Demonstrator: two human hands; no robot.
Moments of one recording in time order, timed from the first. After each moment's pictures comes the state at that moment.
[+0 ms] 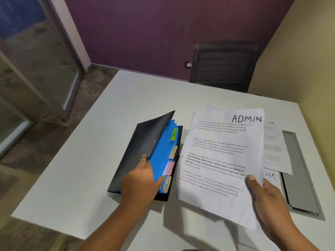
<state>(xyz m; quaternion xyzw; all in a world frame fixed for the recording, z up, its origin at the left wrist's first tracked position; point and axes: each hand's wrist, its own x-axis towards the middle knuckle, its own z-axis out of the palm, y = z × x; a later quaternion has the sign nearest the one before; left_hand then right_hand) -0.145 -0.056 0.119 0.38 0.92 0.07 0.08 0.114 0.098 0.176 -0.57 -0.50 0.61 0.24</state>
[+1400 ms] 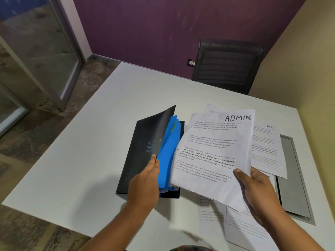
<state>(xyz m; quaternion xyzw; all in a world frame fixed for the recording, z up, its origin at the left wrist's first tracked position) -0.120 -0.055 0.127 0.38 0.89 0.17 0.18 0.086 0.116 0.184 -0.58 -0.55 0.58 0.19</state>
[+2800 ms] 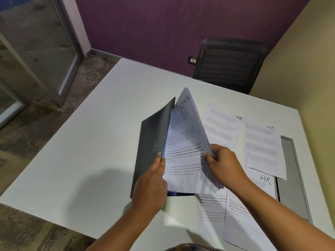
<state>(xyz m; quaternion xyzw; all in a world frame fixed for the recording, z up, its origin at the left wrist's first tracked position) -0.107 -0.049 0.142 0.33 0.87 0.29 0.22 0.003 0.123 0.198 -0.43 -0.83 0.35 0.03</state>
